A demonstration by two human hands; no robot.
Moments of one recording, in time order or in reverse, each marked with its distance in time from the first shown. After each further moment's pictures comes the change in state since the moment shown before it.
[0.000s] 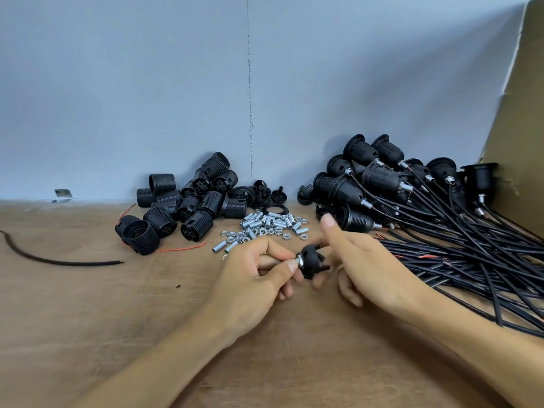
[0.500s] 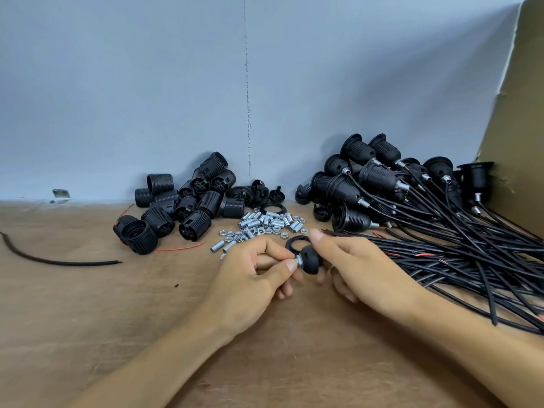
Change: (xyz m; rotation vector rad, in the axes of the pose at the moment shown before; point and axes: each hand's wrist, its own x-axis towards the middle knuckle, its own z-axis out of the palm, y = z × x) left_hand -0.001 0.001 0.000 -0.012 -0.029 0.017; right_hand -0.004 -0.004 0.003 -0.019 0.011 -0.032
